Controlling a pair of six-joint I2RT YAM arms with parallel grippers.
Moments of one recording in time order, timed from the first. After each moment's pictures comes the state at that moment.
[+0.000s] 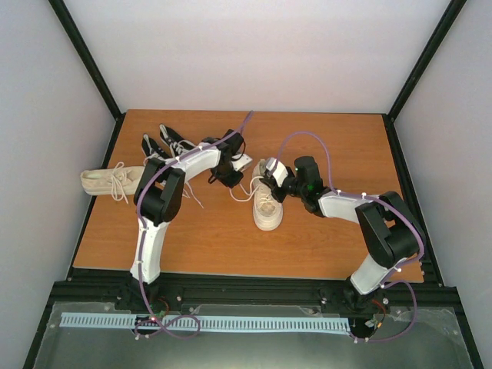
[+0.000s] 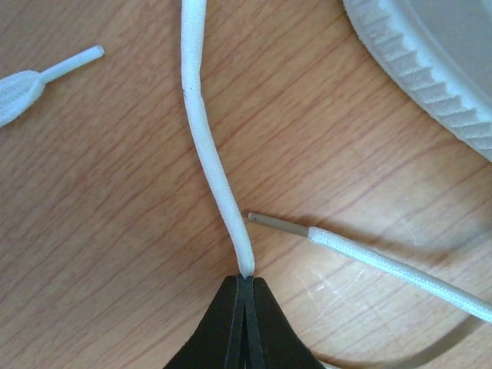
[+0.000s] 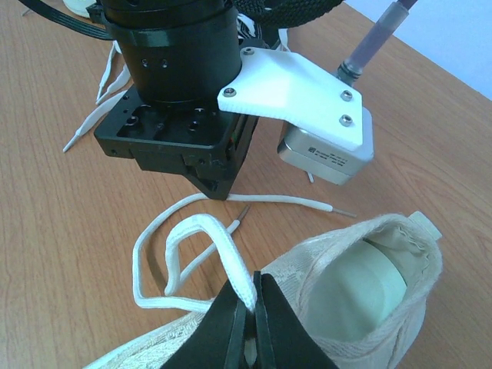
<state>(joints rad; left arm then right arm) -0.51 2.19 1.68 -0.84 0.05 0.21 0.47 1.66 0.77 0.40 -0.48 -0.39</state>
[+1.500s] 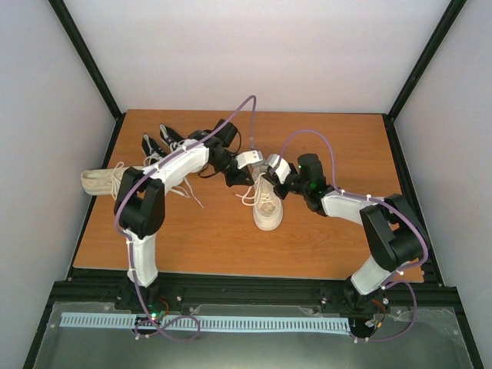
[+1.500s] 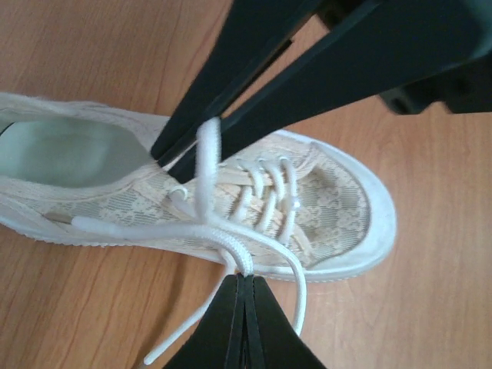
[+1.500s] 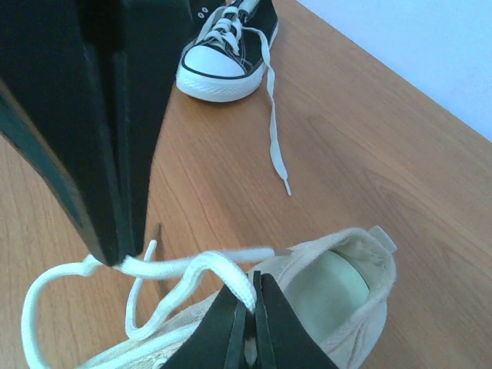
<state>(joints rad) -0.52 1.94 1.61 -0.89 0.63 0.65 0.46 1.62 0.77 0.40 -0.48 -0.40</state>
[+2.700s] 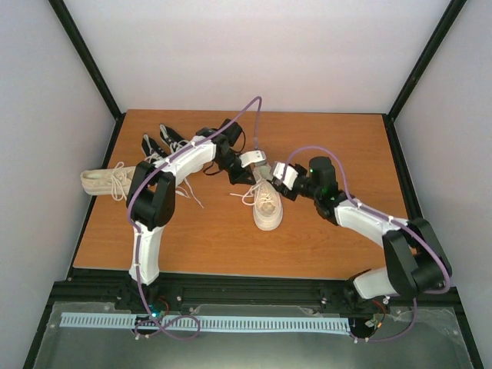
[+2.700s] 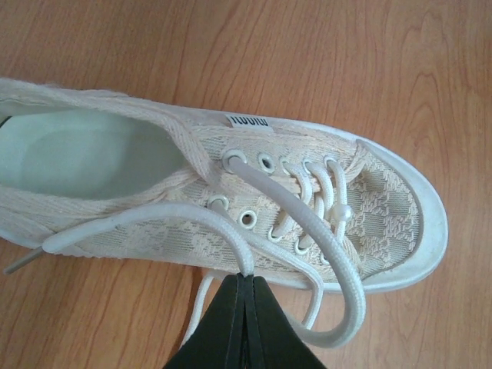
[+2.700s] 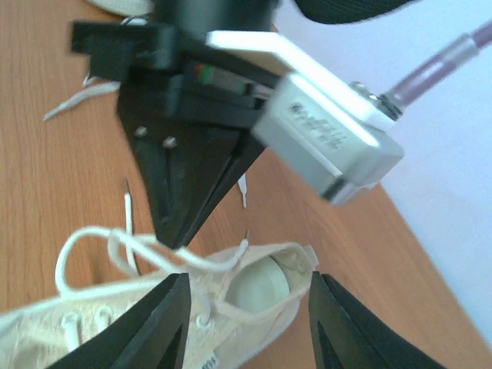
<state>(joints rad) -0.51 2.10 1.75 -0.94 0.61 0.67 0.44 1.44 0.73 0.31 -0.45 -0.69</state>
